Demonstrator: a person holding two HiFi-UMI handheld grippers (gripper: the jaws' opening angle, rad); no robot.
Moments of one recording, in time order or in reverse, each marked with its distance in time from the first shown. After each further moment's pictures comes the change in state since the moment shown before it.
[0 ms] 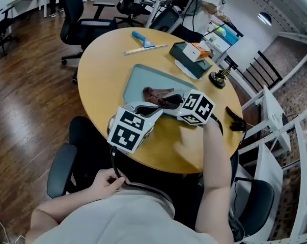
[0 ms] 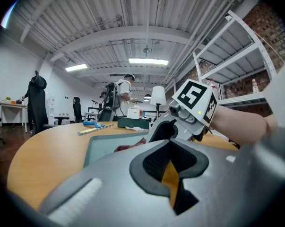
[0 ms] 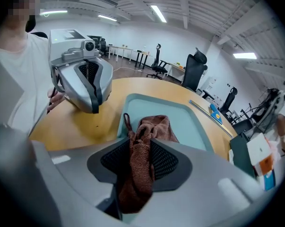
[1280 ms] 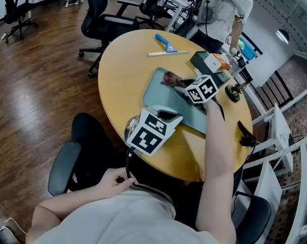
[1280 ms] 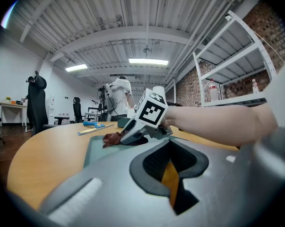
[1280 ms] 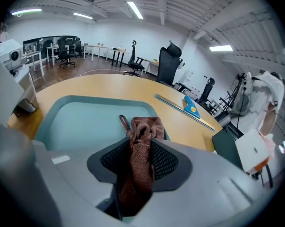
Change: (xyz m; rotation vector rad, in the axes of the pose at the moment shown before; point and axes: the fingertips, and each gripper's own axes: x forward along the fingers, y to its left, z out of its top) left arm 0.005 -0.005 0.001 0.008 0.004 -0.003; right arm 0.050 -0.136 -0.004 0.193 0.033 -0.195
